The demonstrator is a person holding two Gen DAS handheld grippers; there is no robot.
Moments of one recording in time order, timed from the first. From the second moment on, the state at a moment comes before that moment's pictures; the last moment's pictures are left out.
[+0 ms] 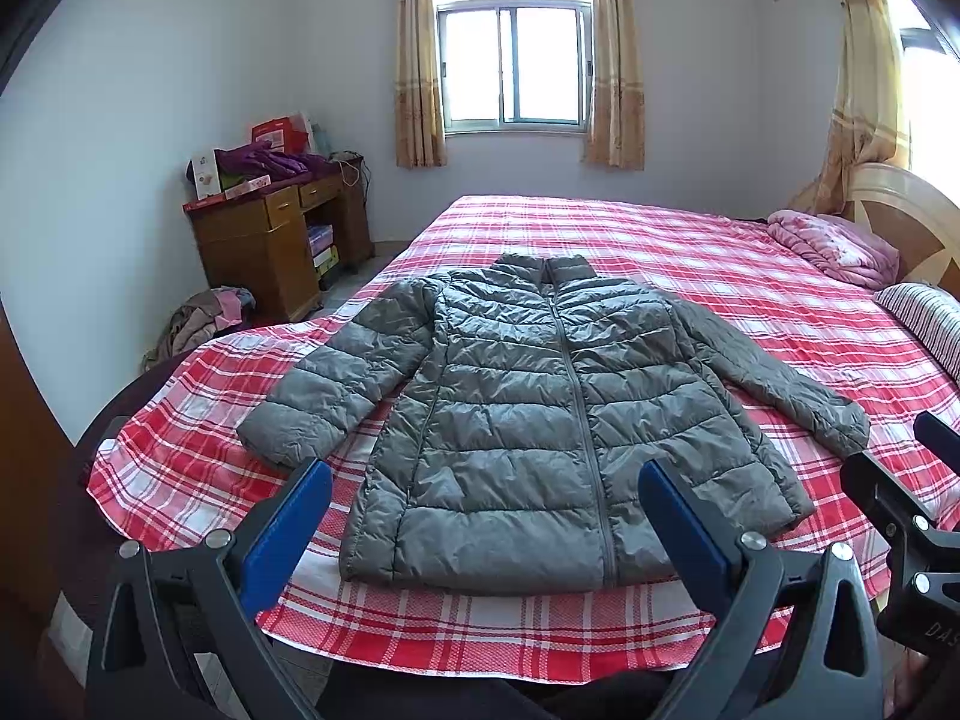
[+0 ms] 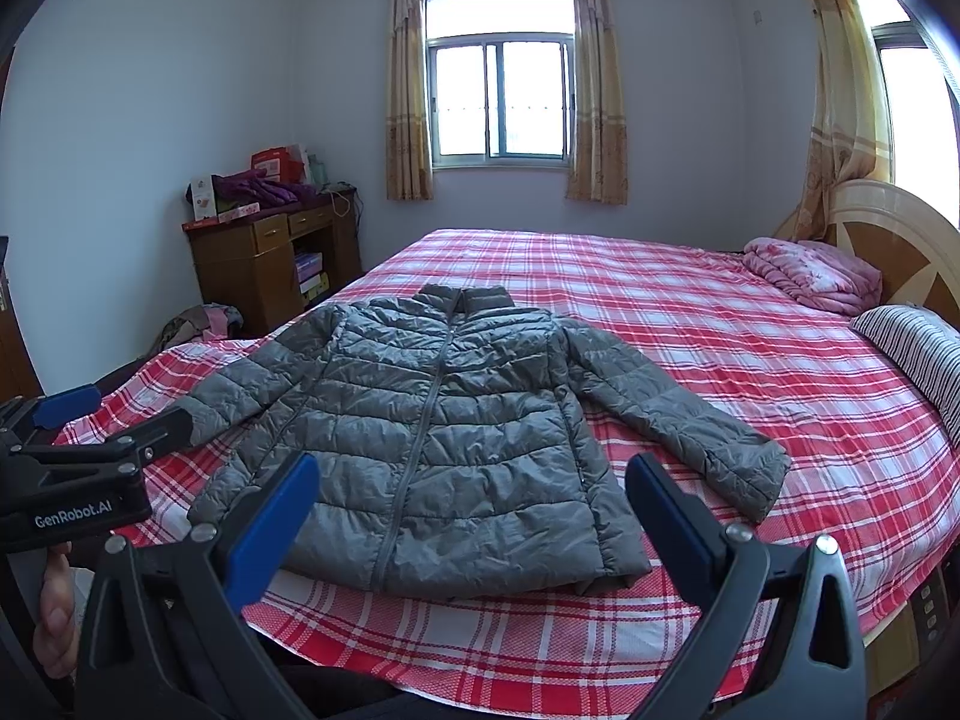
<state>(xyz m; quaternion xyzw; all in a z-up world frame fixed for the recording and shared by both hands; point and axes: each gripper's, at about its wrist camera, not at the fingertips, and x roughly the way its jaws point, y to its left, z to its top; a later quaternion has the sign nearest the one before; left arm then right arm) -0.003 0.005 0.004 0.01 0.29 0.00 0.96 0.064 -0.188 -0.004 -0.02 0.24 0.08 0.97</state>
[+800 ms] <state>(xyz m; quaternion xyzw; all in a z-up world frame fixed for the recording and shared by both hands) -0.003 0.007 0.004 0.01 0.29 0.00 0.96 0.061 -0.181 -0.008 -0.02 0.25 0.08 0.97</state>
